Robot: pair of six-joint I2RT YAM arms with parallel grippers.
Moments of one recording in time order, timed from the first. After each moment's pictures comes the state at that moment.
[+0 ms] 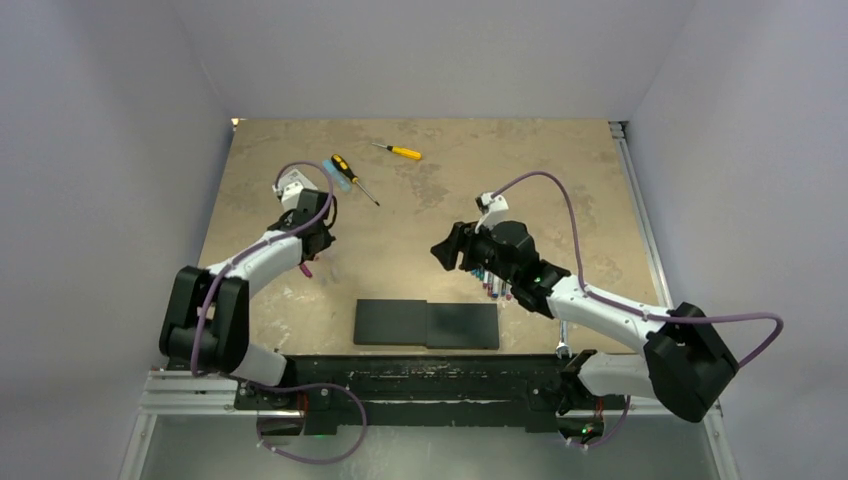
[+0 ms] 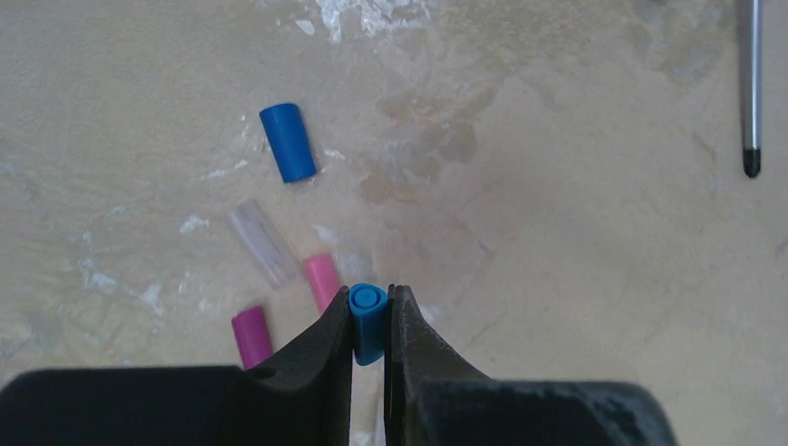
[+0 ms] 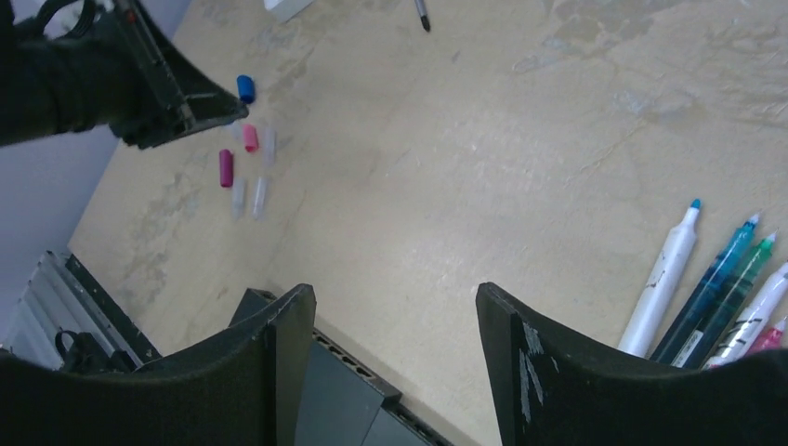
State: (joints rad) left arm -0.26 1.43 0.79 -0.28 -0.45 -0.68; right arm 0.71 1.24 0.63 0.29 0.02 0.53
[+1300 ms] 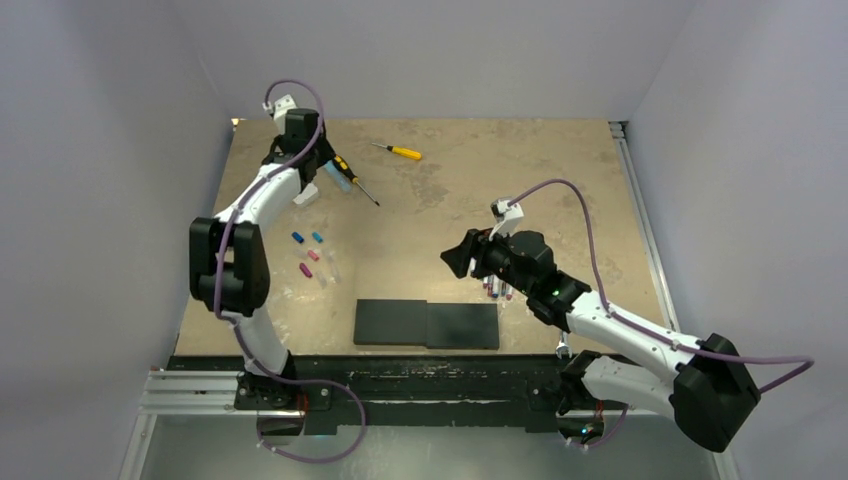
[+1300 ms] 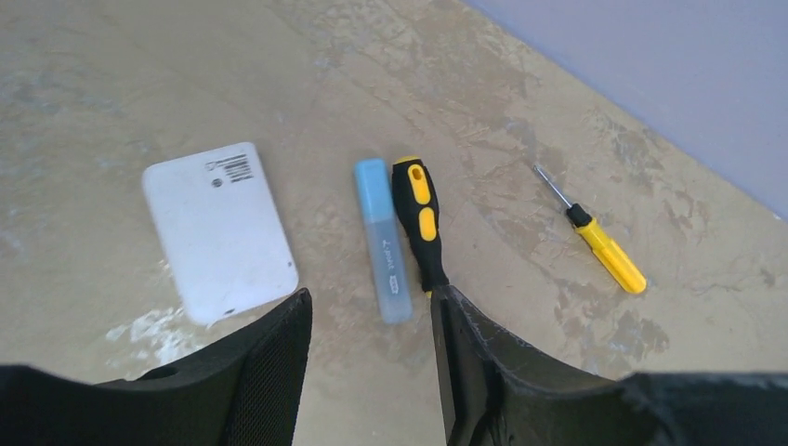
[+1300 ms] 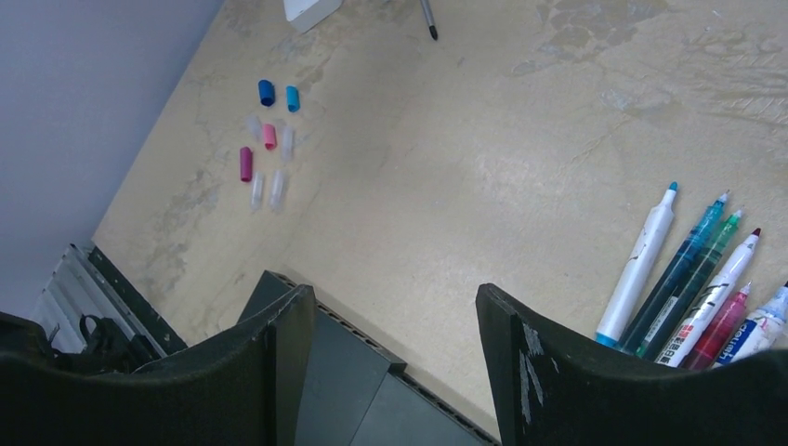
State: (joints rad) left arm -0.13 1.76 1.40 -0.21 -0.36 -0.57; right arm 0.71 1.05 0.55 0.21 0.01 0.53
